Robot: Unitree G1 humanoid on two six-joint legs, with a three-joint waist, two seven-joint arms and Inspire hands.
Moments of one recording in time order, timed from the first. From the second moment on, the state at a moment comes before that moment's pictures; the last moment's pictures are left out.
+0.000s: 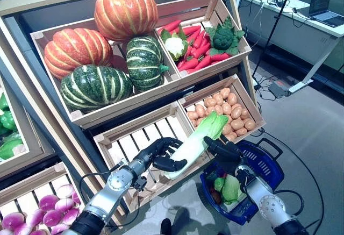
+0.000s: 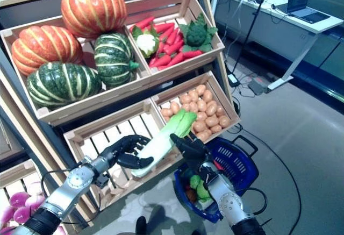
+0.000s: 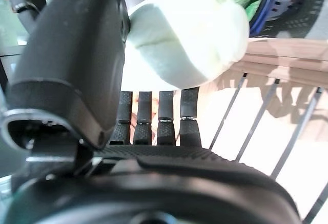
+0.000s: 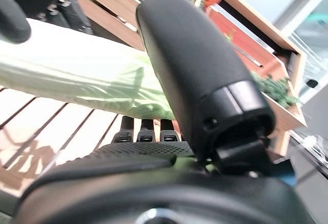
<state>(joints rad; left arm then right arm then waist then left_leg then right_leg) -0.09 0.58 -0.37 0.18 -0.19 -0.04 -0.22 -0.04 -0.41 0.29 0.16 1.23 0.15 0.06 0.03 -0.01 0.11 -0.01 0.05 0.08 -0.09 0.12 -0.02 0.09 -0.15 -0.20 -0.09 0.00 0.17</state>
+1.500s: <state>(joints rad) -0.08 0.56 -0.37 0.18 -0.25 -0.07 -0.27 -0.05 -0.38 0.28 0.22 1.23 0.08 0.07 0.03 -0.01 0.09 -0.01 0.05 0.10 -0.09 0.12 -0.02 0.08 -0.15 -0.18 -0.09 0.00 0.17</state>
